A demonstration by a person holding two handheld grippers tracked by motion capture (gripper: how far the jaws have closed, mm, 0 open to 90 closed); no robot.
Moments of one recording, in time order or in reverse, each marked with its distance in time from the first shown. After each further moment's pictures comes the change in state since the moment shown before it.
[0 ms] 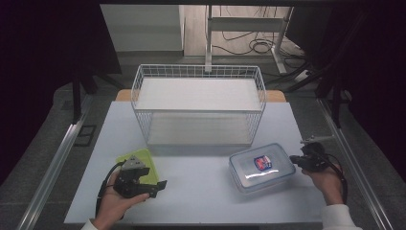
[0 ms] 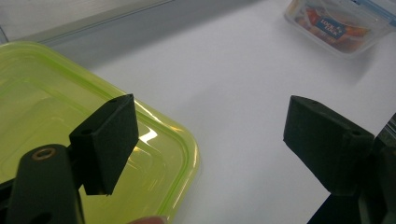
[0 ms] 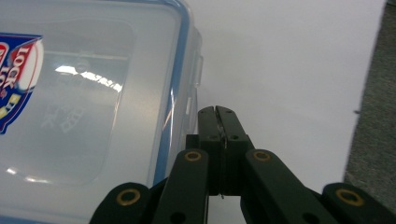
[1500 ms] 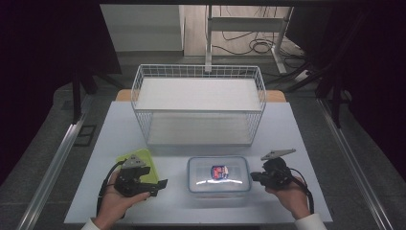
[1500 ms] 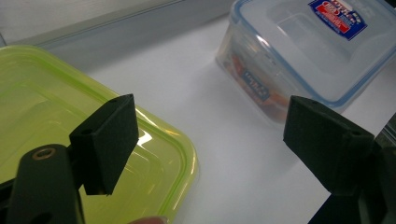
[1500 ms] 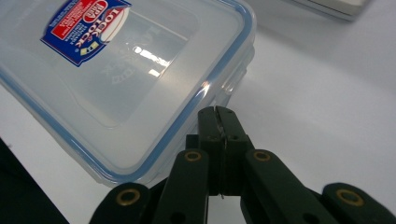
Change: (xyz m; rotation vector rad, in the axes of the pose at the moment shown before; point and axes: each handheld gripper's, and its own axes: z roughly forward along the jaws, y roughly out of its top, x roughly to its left) left arm 0.001 0.002 0.001 -0.007 -0.007 -0.012; right arm 0.126 0.002 0.003 0.012 0.238 -0.121
